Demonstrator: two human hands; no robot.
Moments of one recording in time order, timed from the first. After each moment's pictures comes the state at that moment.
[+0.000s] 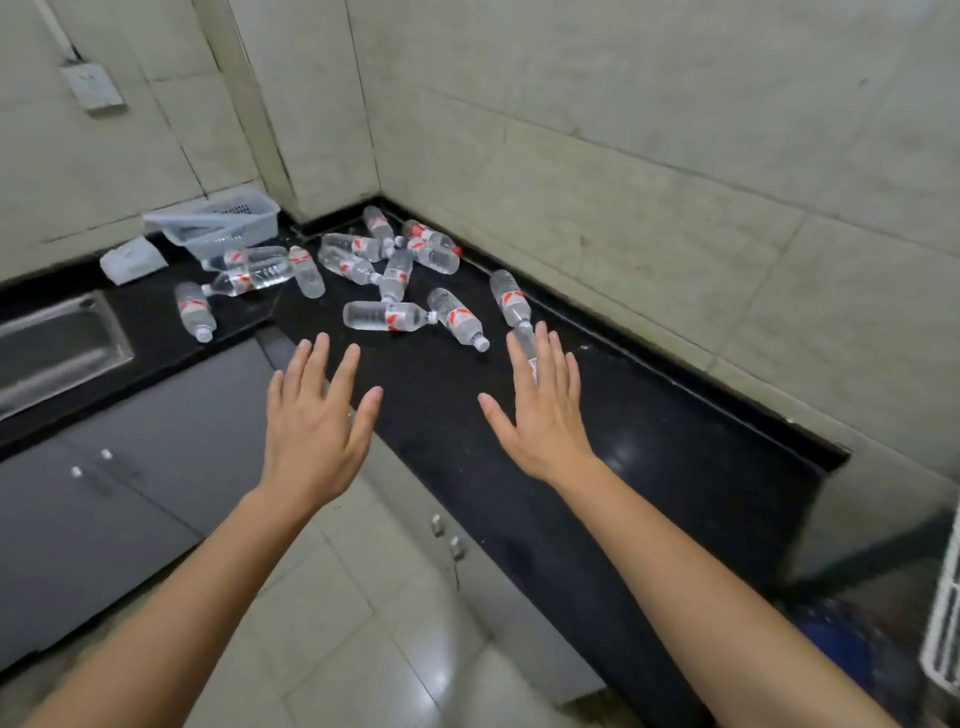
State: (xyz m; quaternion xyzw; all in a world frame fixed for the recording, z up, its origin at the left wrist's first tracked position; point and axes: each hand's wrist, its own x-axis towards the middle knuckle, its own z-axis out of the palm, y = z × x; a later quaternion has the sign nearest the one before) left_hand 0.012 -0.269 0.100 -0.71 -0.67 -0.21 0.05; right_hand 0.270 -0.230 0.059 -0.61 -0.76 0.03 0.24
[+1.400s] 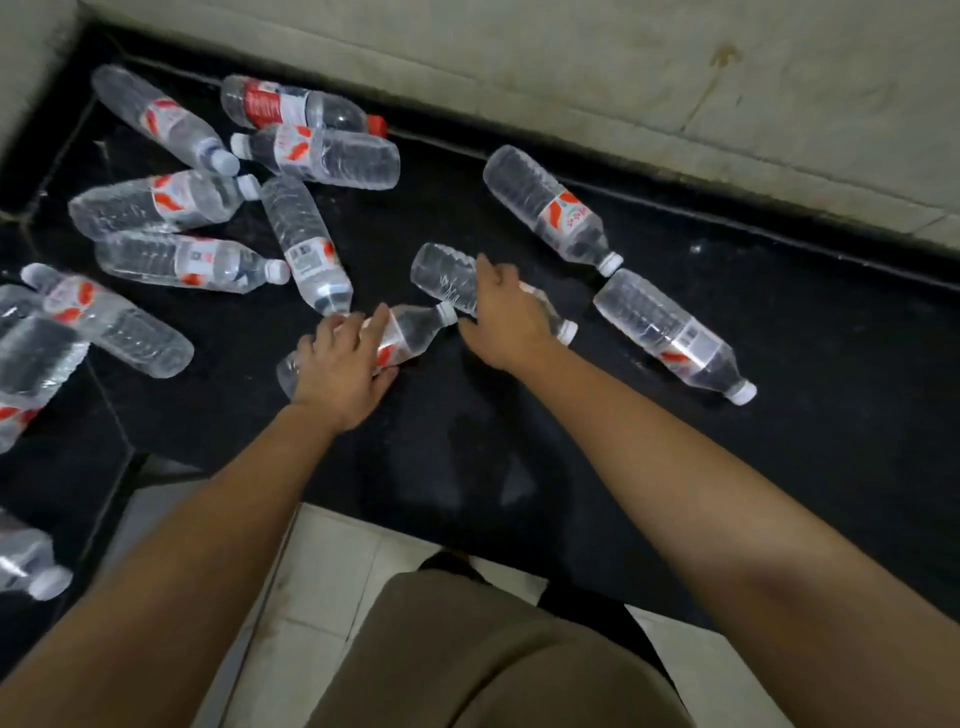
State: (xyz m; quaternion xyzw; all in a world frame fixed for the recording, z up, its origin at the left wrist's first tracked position) left_hand -0.102 0.279 -0.127 -0.88 -0.45 0.13 -0.10; right_hand 0.116 0.217 -0.091 -0.81 -0.51 0.29 0.04
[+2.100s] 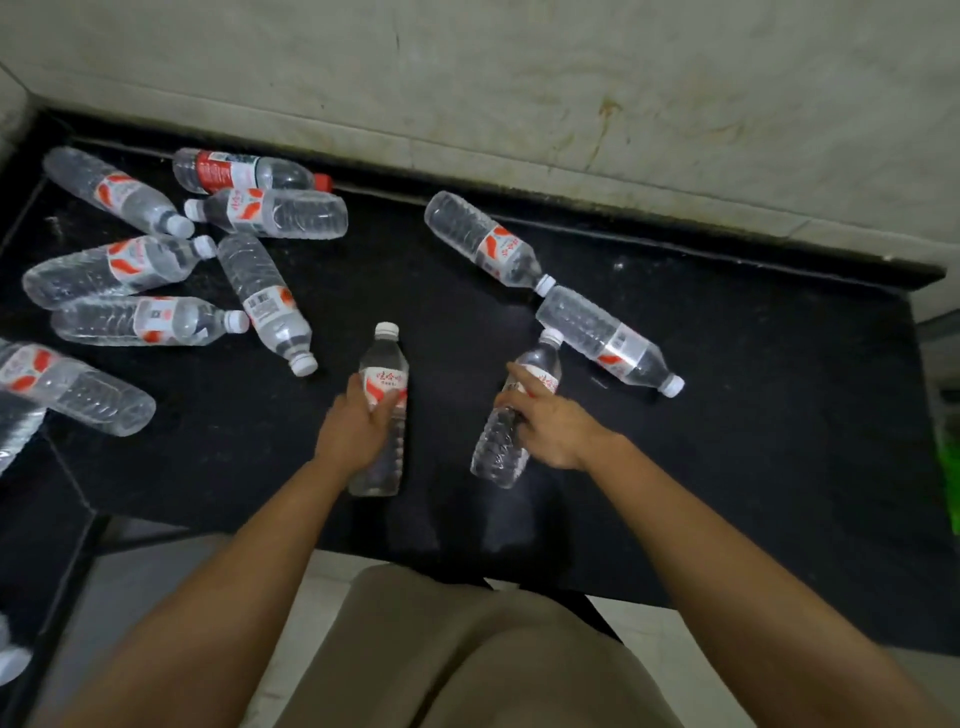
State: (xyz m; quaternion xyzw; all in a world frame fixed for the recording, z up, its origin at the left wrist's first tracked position) left_hand -0.073 0.238 -0.141 -0.72 -0.56 0.06 -0.40; right_hand 0.155 0.077 -0.089 -0.76 -0.53 0.39 0.00
